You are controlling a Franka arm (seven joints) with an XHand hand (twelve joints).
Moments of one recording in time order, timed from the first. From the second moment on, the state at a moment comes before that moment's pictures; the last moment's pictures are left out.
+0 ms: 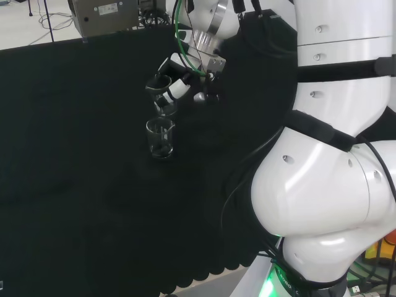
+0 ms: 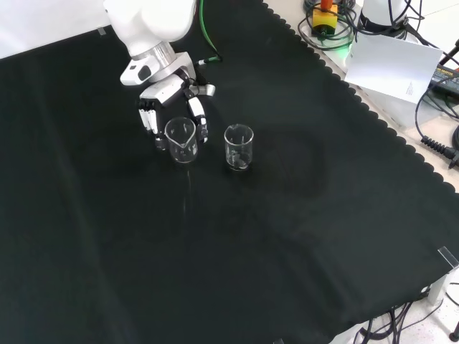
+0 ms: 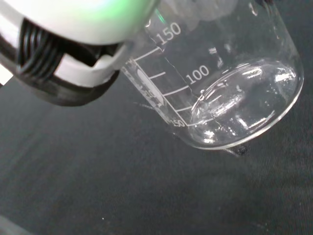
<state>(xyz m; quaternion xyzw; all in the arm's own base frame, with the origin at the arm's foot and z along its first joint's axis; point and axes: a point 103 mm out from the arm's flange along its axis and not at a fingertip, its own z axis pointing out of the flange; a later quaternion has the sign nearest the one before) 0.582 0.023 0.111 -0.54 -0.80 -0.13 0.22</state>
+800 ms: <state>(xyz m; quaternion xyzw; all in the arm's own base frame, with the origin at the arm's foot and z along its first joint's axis) 0.587 0.020 0.087 -0.55 -0.79 -0.14 0.22</state>
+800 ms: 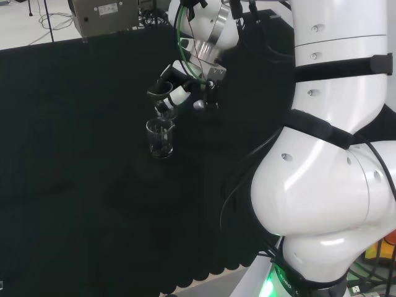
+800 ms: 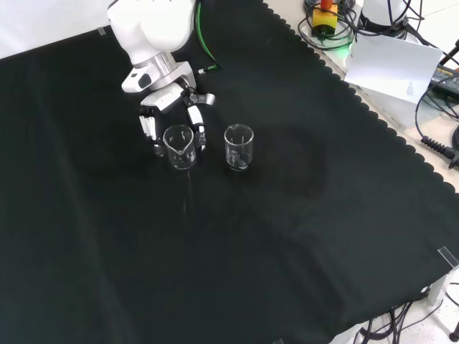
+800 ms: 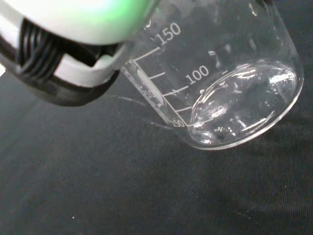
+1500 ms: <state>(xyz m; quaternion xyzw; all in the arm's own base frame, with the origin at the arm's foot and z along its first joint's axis) 0.584 0.010 0.074 -0.57 -0.78 -0.15 0.22</state>
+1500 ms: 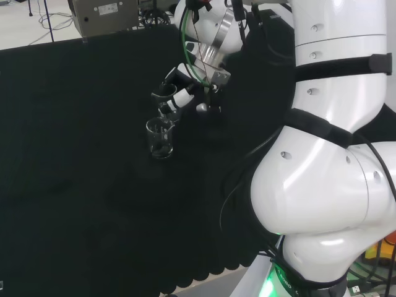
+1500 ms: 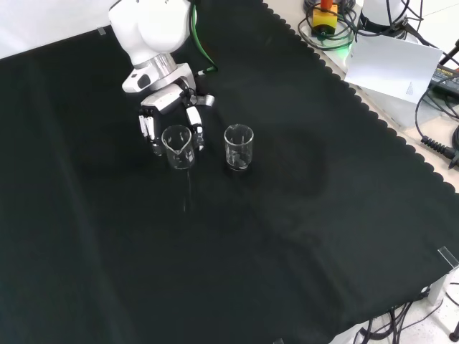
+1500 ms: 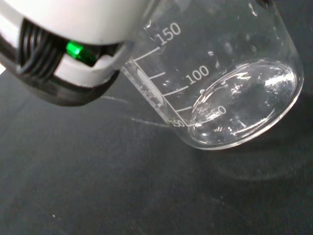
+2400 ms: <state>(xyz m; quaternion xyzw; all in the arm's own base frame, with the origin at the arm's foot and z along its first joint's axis) 0.575 0.004 0.071 -0.57 -0.78 -0.12 0.24</state>
